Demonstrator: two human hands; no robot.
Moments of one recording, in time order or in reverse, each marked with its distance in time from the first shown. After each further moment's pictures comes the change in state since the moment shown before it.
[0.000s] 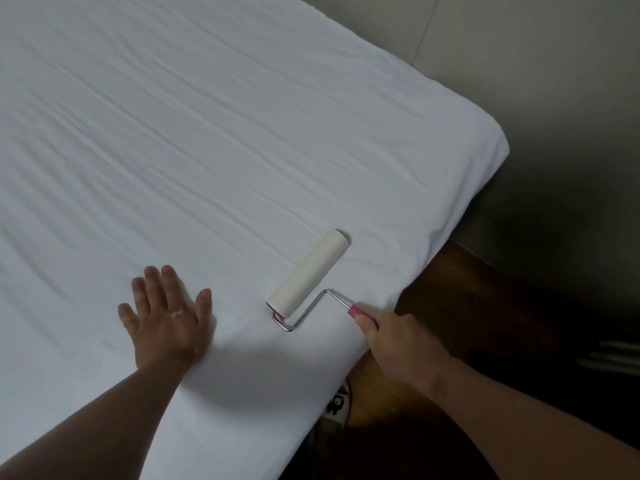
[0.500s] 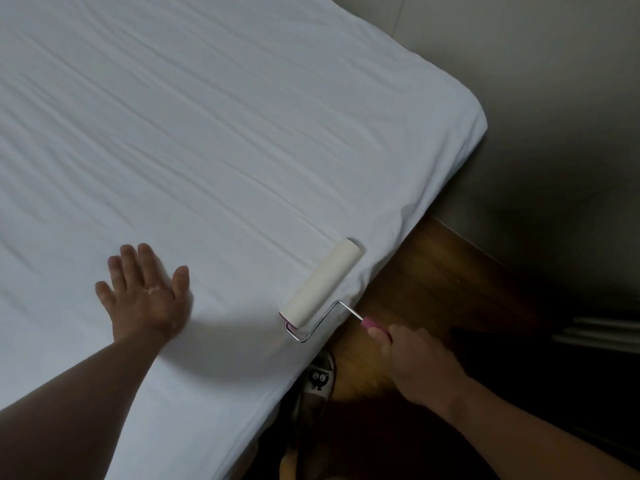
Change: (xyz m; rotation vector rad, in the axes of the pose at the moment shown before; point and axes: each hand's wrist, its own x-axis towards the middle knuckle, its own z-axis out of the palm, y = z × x) left_hand -0.011 0.009 0.001 0.009 -0.007 -0.019; right_hand -0.054 0.064 0.006 0.015 -0.070 0.067
